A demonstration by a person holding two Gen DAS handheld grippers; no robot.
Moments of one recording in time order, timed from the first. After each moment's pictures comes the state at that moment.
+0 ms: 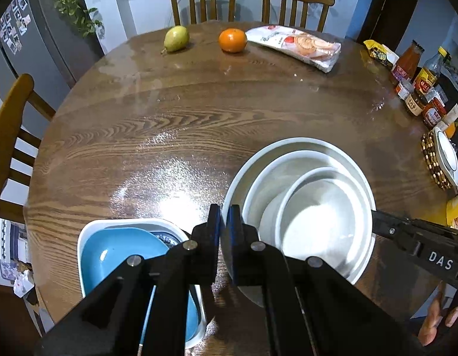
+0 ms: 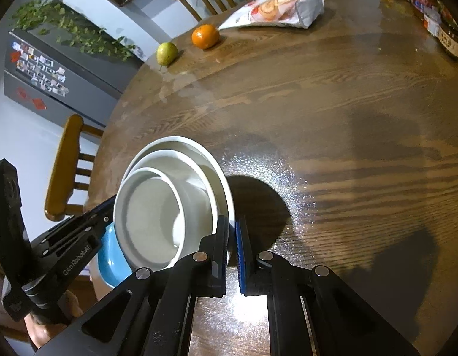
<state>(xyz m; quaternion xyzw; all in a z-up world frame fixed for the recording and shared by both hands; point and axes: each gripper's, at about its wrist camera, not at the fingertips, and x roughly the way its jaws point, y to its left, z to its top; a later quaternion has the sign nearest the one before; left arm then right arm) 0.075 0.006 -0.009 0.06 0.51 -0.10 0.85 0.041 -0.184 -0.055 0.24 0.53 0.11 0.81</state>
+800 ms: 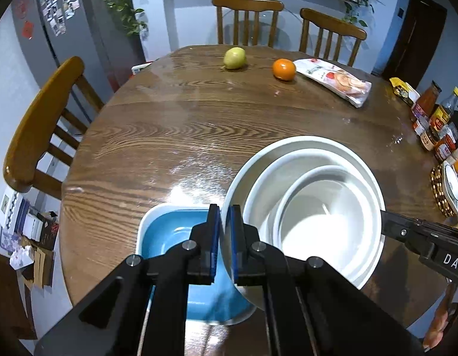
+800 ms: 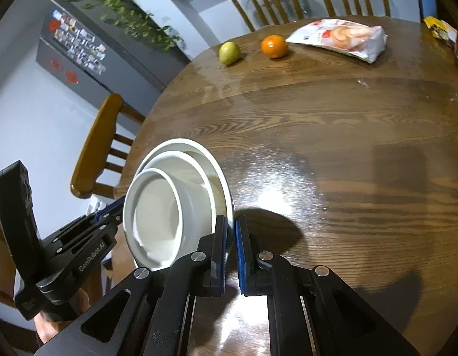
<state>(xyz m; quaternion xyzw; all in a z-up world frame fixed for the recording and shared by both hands) 0.044 0.075 0.025 0.01 0.48 -0.03 0.88 0.039 -0.119 -0.008 0.19 0.50 0.18 0.82</state>
